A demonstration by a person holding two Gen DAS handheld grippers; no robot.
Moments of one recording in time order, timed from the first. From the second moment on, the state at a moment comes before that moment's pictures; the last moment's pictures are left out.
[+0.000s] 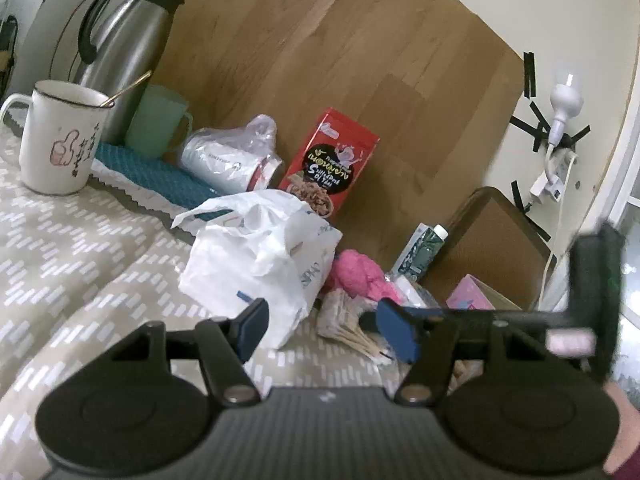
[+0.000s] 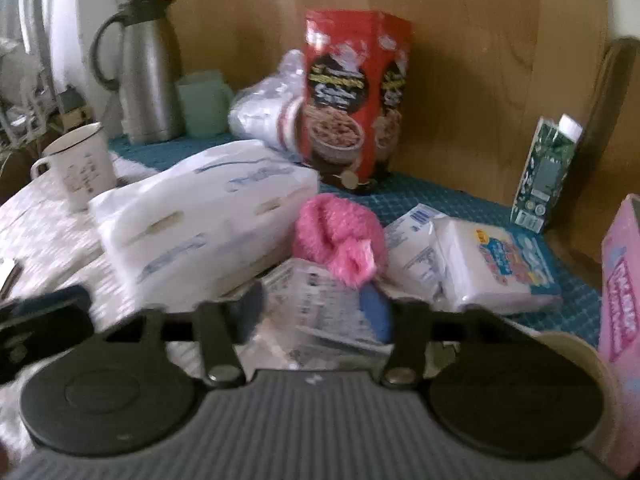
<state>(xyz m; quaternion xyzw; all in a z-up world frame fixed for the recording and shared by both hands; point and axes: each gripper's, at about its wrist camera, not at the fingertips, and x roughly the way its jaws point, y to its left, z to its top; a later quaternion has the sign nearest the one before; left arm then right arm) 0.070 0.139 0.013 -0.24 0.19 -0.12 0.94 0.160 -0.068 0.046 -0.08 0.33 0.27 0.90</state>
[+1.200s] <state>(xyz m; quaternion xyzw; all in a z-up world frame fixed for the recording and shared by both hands) 0.074 0.147 0.008 -0.27 0.20 -0.13 0.93 0.122 -0.109 0.042 -0.02 0.47 0.34 0.82</state>
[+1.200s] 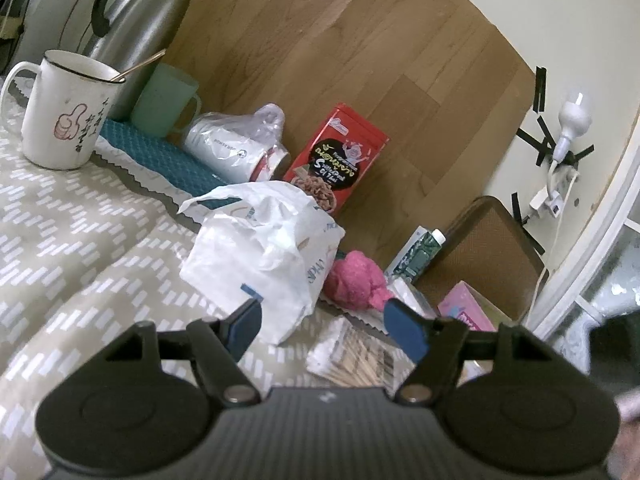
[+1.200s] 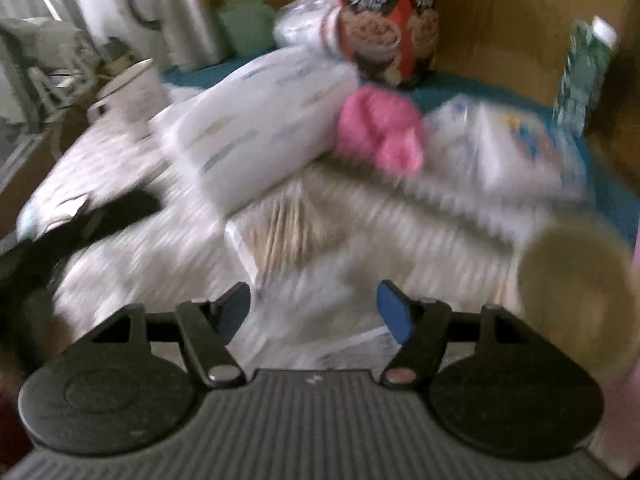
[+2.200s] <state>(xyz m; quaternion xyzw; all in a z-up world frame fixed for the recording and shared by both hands) 0.055 -0.057 0.023 -0.08 0.36 -0.32 0.87 -0.022 -0.204 0.018 -0.02 0.26 0.22 0.94</state>
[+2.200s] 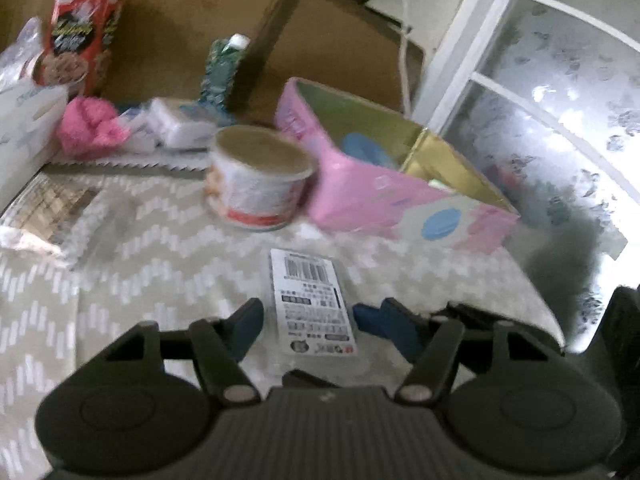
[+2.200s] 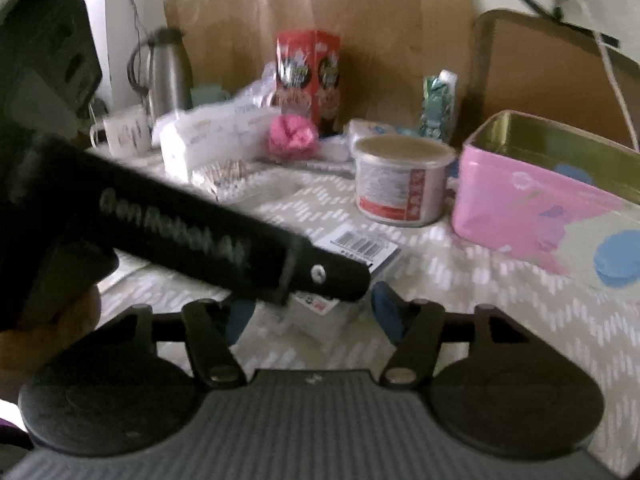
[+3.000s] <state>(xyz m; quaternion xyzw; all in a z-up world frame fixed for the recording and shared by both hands) 0.127 -0.268 0.063 0.00 0.29 -0.39 0.87 0.045 -0.364 0.037 0.02 0.13 -0.09 0.99</state>
